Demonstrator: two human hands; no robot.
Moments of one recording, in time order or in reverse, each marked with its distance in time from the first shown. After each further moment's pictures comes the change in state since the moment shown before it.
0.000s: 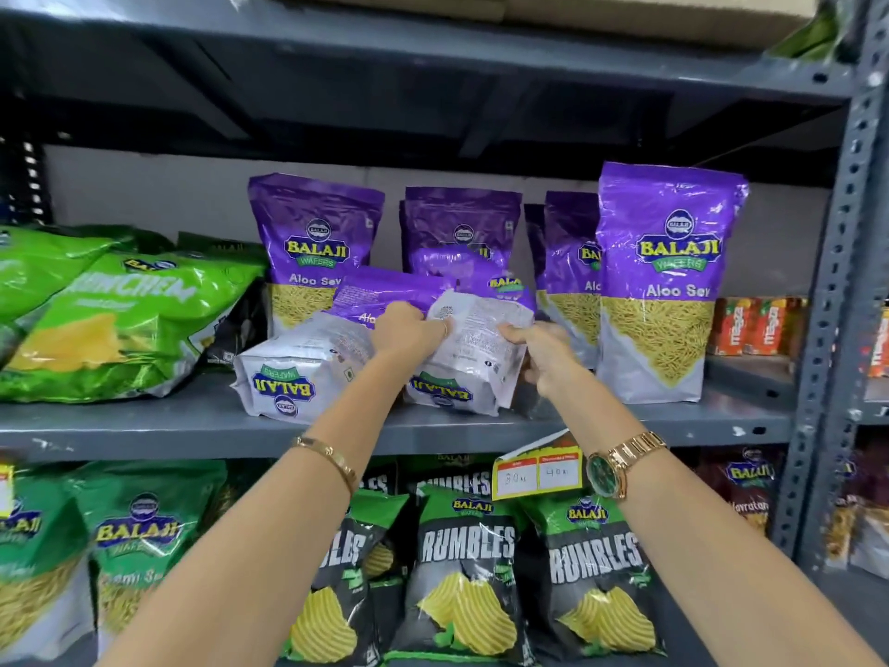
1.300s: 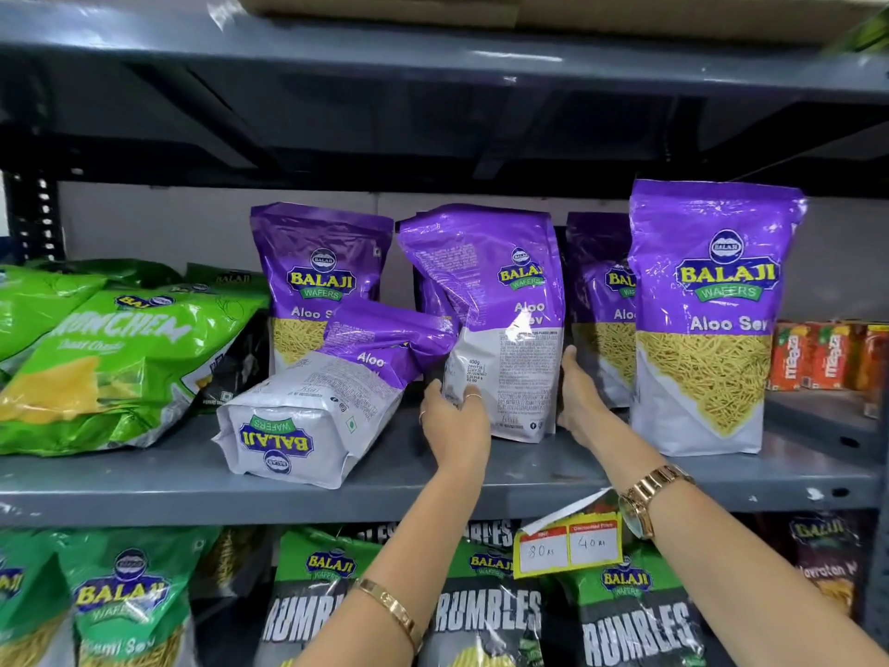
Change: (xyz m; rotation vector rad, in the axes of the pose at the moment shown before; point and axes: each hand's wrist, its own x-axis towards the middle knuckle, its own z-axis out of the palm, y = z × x) left_hand -0.019 -0.021 0.074 -0.563 0.161 -0.176; right_hand 0.074 0.032 -0.016 -0.009 0.031 0.060
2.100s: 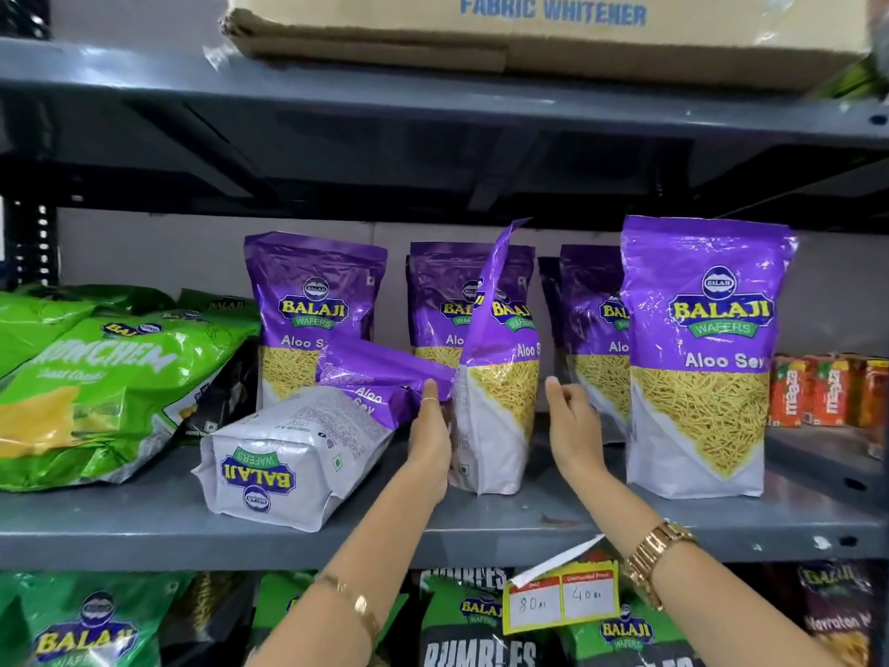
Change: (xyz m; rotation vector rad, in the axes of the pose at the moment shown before) left_hand 0.050 0.002 0.005 -0.231 -0.204 -0.265; right_hand -0.027 -0.007 -0.002 -0.386 0.235 -0.521
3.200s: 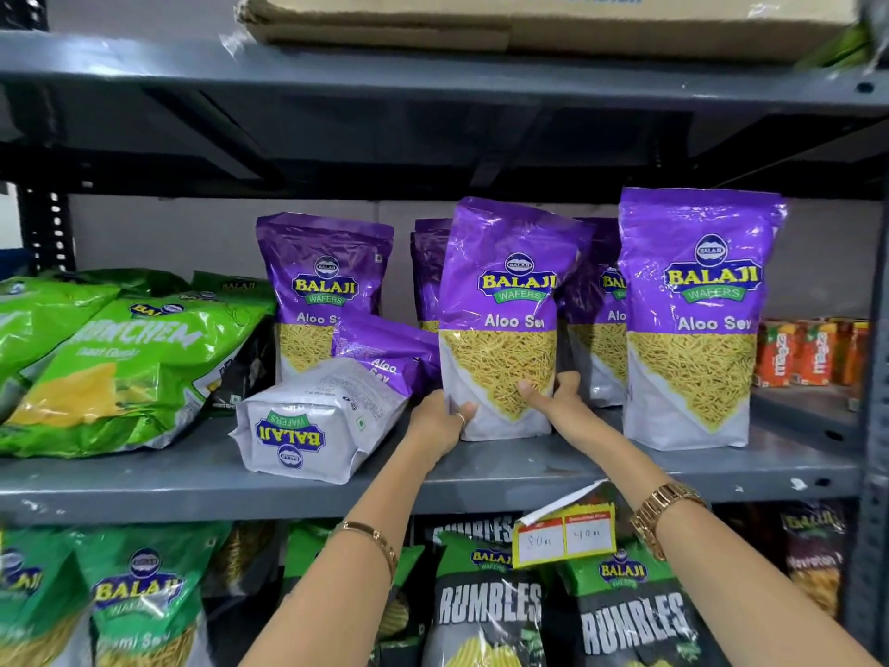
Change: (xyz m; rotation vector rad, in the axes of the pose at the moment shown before) left_hand -0.011 -0.007 -0.033 0.826 -0.118 0.285; right_hand -0.012 0.006 -0.010 -0.009 -0.470 0.175
